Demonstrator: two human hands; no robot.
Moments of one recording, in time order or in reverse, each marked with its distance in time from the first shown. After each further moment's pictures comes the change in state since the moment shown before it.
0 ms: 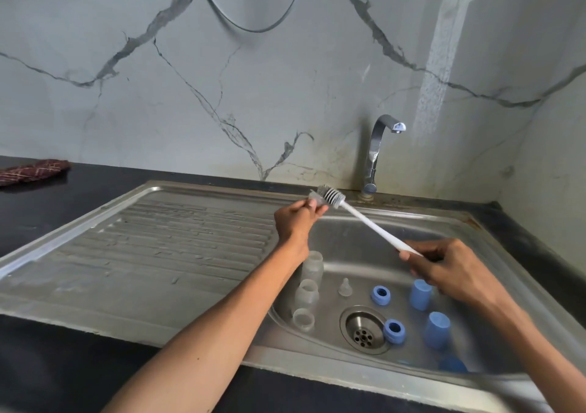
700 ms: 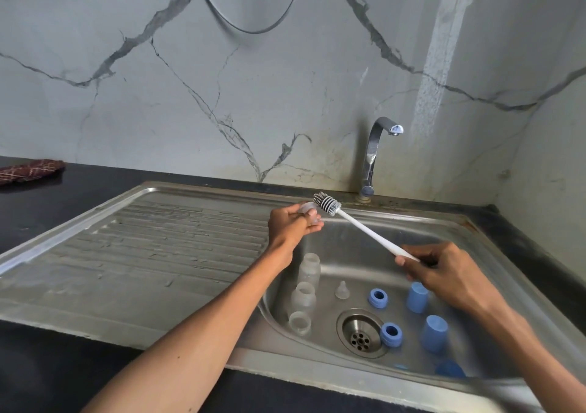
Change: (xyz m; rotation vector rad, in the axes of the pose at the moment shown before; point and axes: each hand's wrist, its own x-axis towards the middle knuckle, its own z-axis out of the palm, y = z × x) left_hand 0.008 -0.002 -0.017 0.206 -0.144 0.037; right_hand -0.001 0.000 0.001 -0.077 0.025 -0.022
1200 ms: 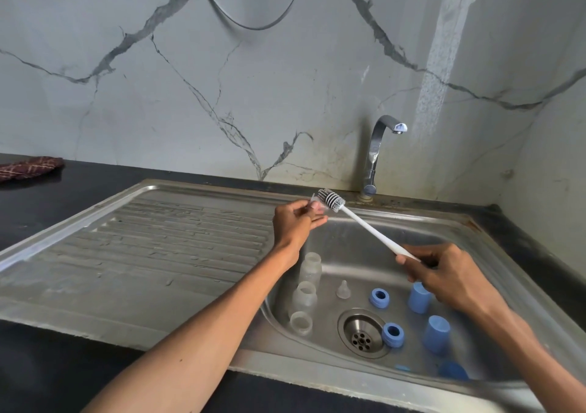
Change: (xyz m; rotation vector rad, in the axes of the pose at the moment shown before) left_hand -0.003 0.001 0.006 -0.009 -0.005 0.086; right_hand 0.001 -0.002 0.006 0.000 0.013 0.027
